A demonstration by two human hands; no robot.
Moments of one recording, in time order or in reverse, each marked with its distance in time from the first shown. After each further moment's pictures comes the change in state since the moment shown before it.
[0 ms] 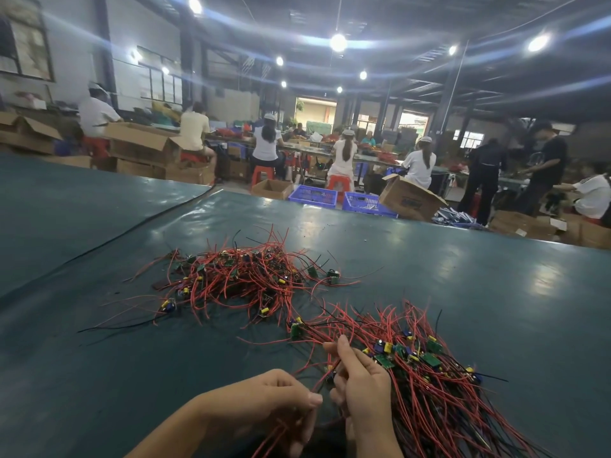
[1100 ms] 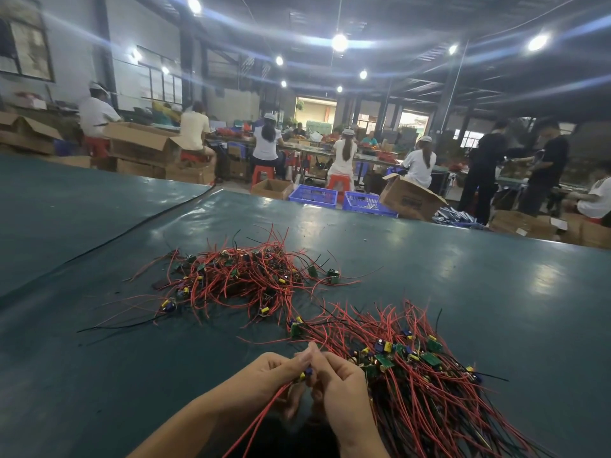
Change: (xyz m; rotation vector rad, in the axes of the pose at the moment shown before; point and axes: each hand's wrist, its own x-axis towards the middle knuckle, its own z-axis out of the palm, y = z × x) left_hand 0.011 -0.007 0.002 -0.070 0.227 0.148; right_hand -0.009 0.011 0.013 -0.209 -0.202 -0.111
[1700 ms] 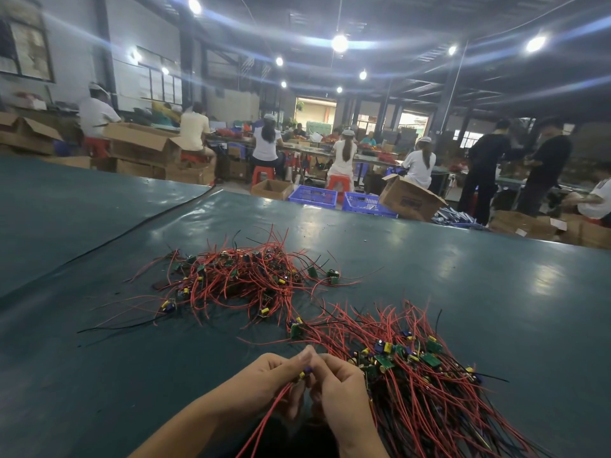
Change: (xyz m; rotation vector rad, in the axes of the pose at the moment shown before) left_hand 0.002 -0.004 -0.001 -0.010 0.046 -0.016; right_hand 0.001 0.001 -0.003 -0.054 -0.026 0.006
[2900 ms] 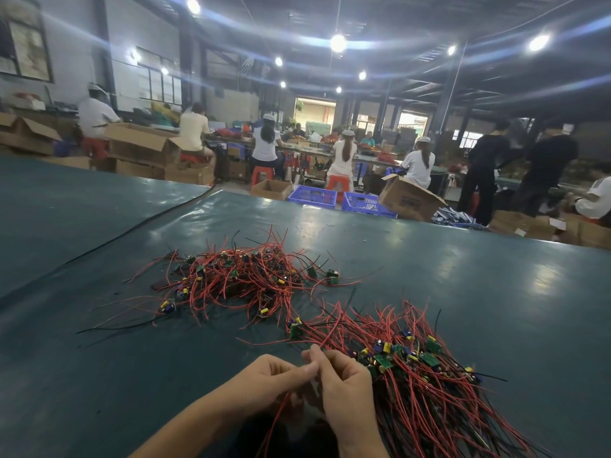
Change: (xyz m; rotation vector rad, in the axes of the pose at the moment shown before) left_hand 0.004 0.002 0.003 0.228 0.177 -0.020; right_hand 0.000 0.000 -0.003 -0.034 0.106 -0.044
